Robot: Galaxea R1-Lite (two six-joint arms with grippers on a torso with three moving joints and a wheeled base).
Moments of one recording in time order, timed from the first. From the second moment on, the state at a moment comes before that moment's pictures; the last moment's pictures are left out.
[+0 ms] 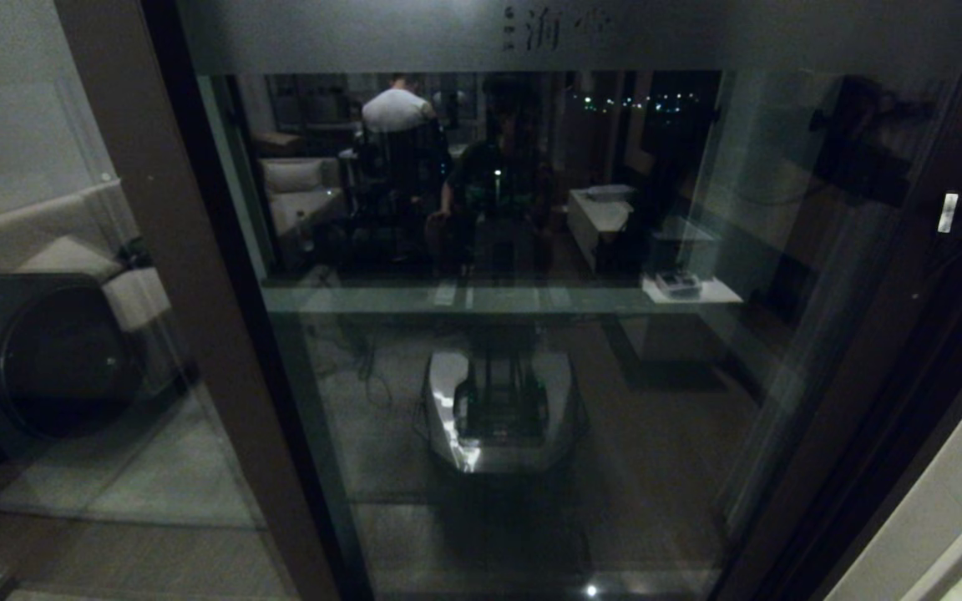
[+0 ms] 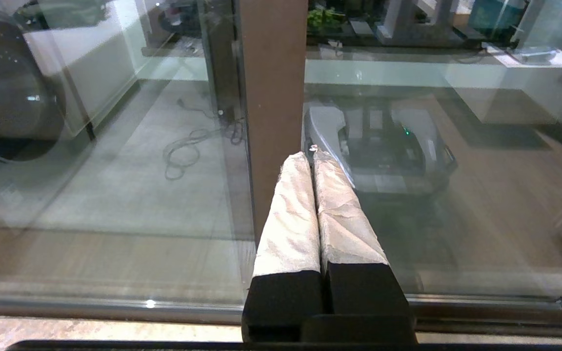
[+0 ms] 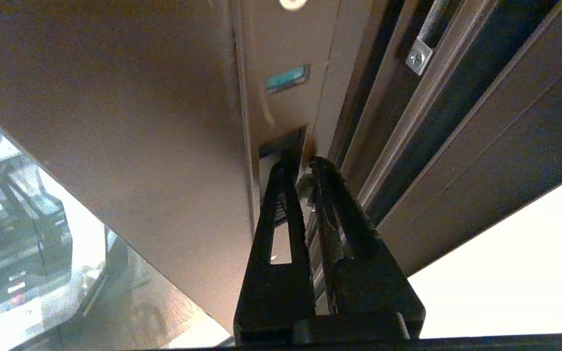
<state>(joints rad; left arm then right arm) 0.00 0.00 0.00 0.01 0.00 0.00 -0.38 1.95 -1.73 0.09 -0.19 -0.02</state>
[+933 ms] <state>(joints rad) 0.00 0.00 0.00 0.01 0.00 0.00 -0.38 1.83 -1.61 0.10 -0.09 -0.07</state>
